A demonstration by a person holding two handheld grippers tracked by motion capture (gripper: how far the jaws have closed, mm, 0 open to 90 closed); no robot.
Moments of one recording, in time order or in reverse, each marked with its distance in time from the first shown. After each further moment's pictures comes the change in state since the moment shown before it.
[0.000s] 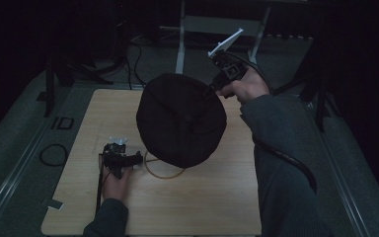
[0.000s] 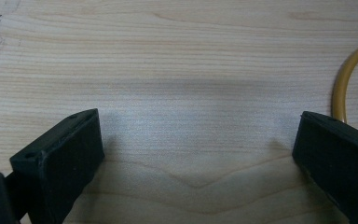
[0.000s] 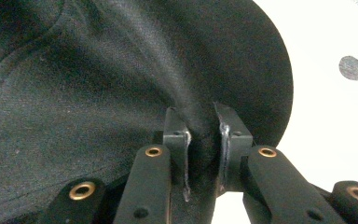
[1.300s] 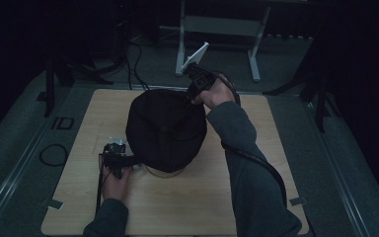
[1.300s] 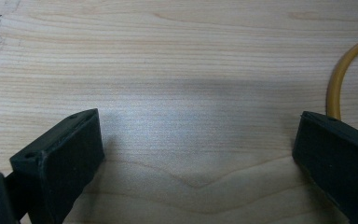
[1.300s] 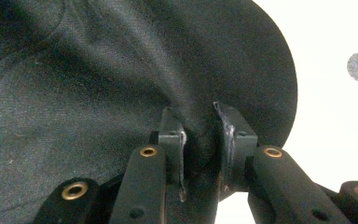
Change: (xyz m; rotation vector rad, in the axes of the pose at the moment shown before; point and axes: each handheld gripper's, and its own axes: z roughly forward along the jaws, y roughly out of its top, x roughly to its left) left arm 0.000 0.000 0.000 0.002 -0.001 0.000; right arm 0.024 0.027 0.072 0.080 -0.124 0.007
